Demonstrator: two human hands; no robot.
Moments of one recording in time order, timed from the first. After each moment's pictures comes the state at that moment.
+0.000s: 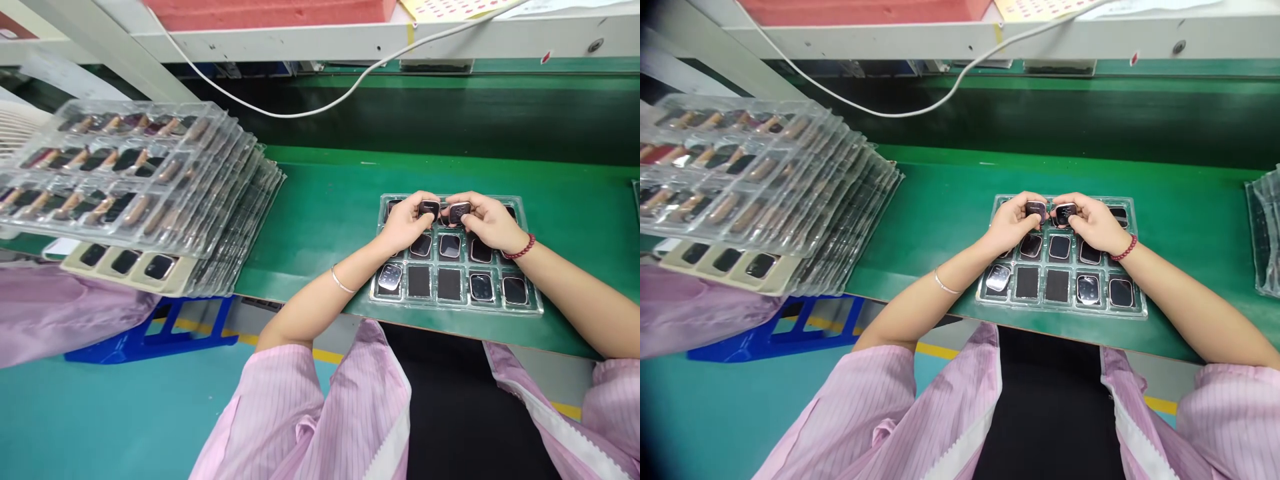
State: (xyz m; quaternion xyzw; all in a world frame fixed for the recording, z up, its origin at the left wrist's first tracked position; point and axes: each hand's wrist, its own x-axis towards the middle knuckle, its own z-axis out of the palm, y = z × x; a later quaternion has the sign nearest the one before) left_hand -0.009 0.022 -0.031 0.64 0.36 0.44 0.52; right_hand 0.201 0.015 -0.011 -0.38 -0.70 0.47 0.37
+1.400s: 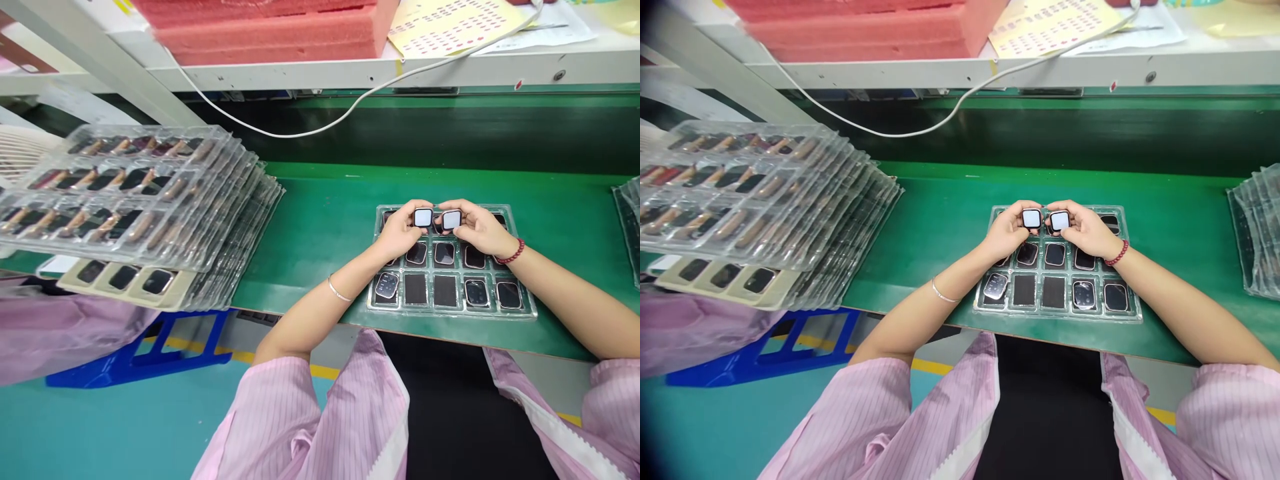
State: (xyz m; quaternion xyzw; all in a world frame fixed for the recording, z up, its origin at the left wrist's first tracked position) left_hand -0.010 0.027 -0.034 0.62 0.35 0.43 0.55; right_hand 0.203 0.016 -0.011 -0.36 -0.70 0.49 0.37
